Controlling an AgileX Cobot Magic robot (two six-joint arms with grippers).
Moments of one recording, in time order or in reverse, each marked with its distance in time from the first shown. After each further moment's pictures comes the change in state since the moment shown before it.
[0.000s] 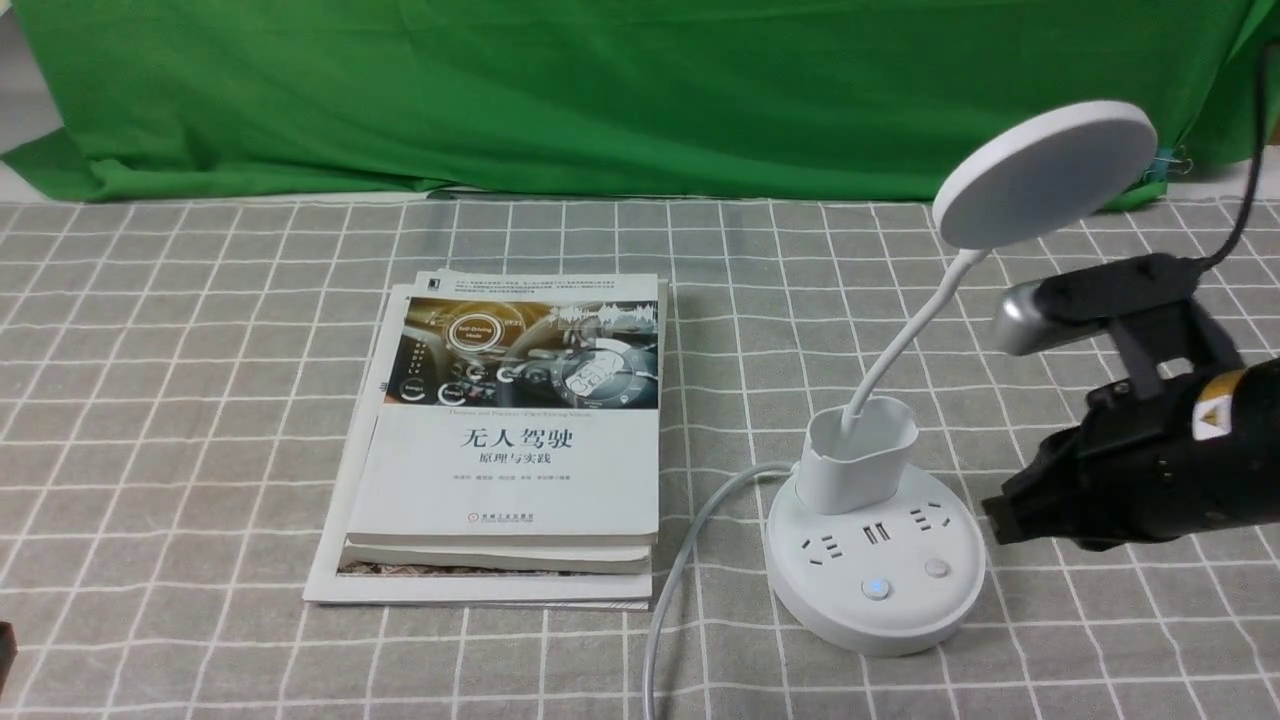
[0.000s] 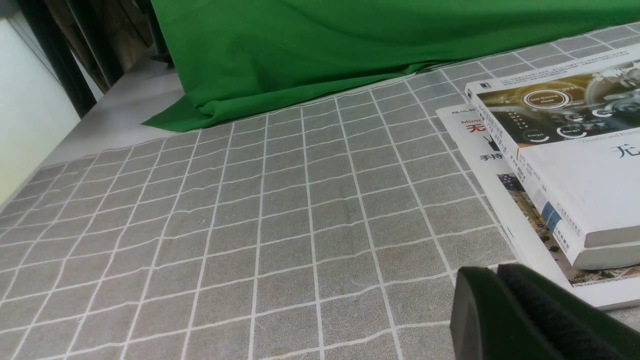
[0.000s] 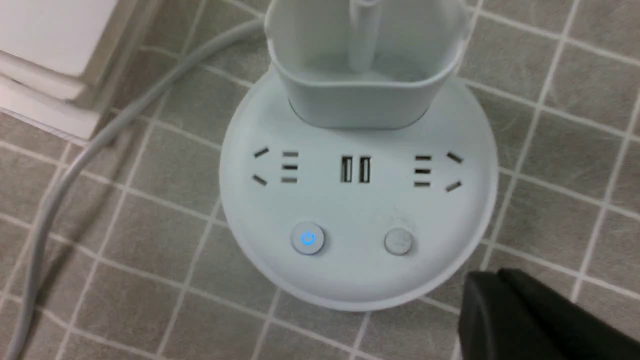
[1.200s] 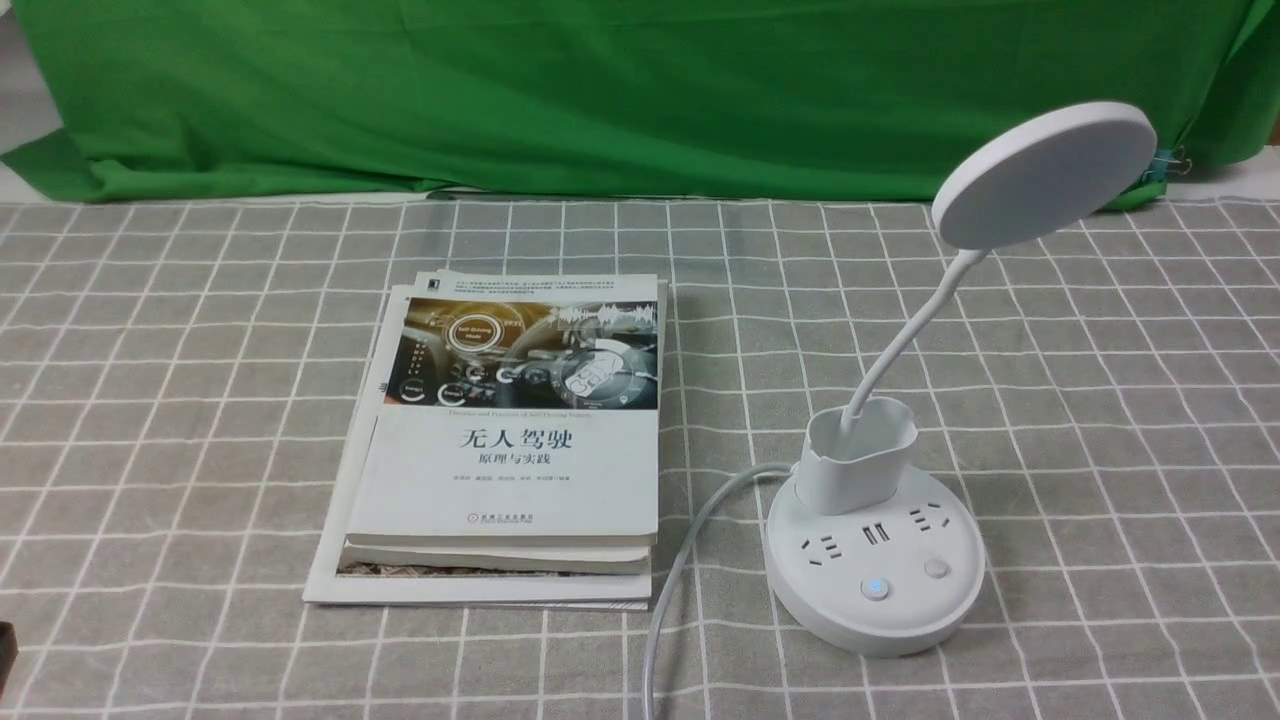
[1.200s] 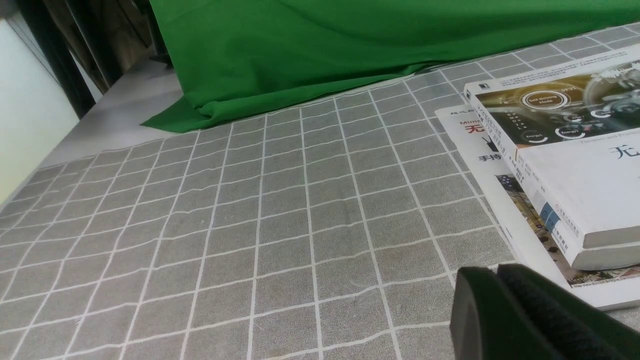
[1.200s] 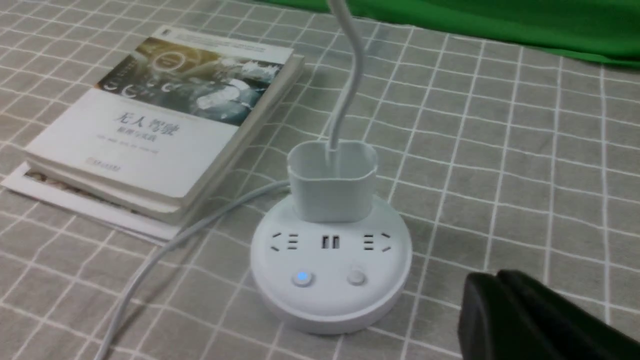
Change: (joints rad) right arm -0.068 -0.751 0.268 -0.008 -0.024 0.011; left arm 0.000 0.000 0.000 0.000 0.000 0.000
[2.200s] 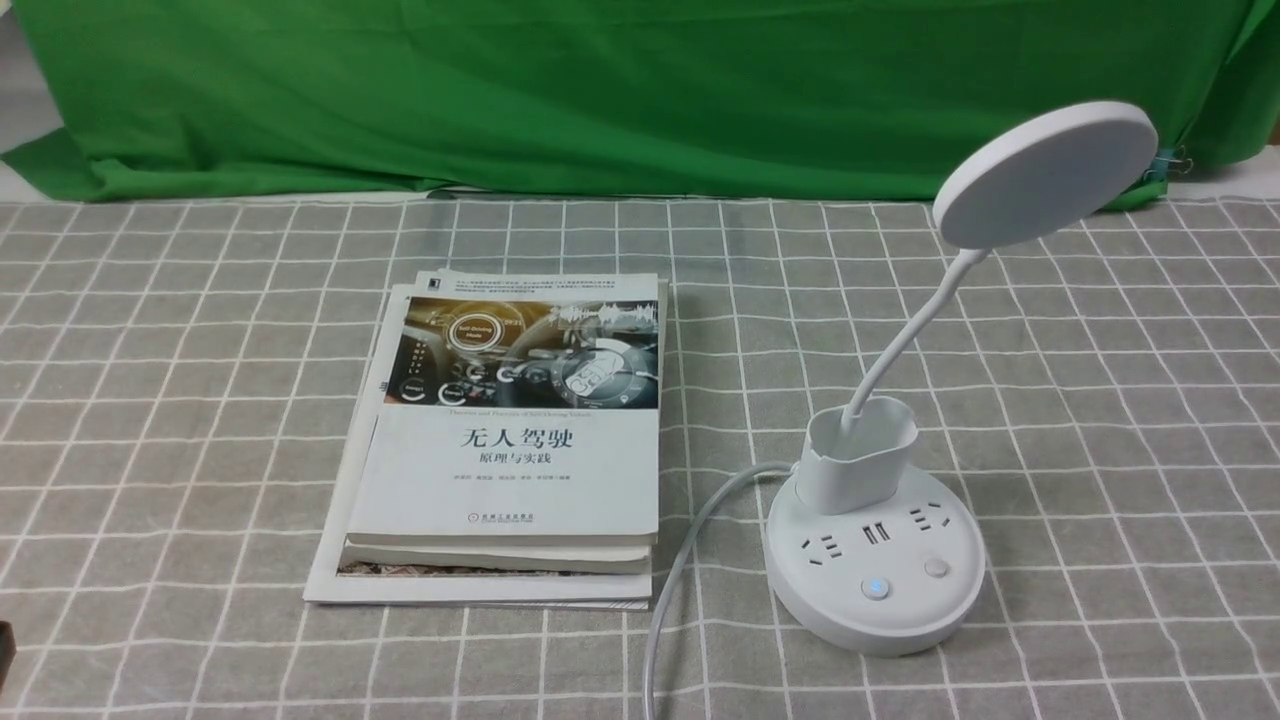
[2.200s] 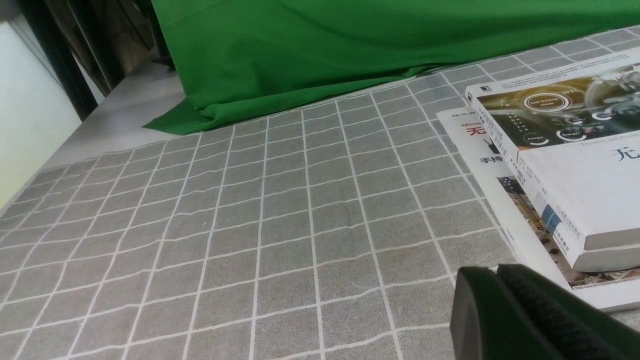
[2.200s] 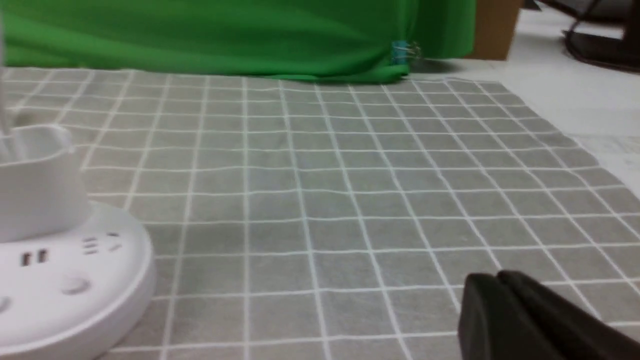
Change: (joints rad) right arm -0.395 -0.489 0.557 -0.009 -0.333 -0.086; left arm 0.000 -0.004 0.000 0.000 0.001 0.000
